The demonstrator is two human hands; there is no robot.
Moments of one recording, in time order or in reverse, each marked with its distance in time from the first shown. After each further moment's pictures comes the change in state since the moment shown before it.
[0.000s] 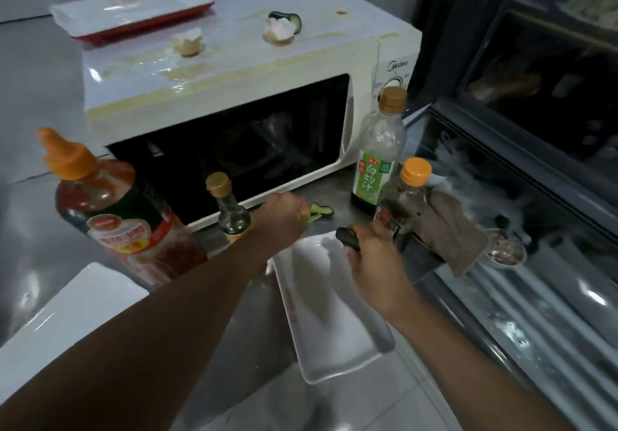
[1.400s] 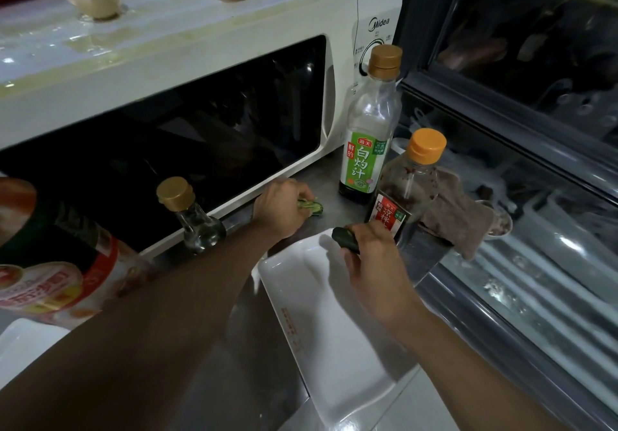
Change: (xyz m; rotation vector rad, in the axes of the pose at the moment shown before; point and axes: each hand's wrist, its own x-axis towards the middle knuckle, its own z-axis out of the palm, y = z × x) left_hand 0.077 -0.028 0.055 0.003 0.050 0.246; right_hand 0.010 0.007 0.037 0.070 0.143 0.094
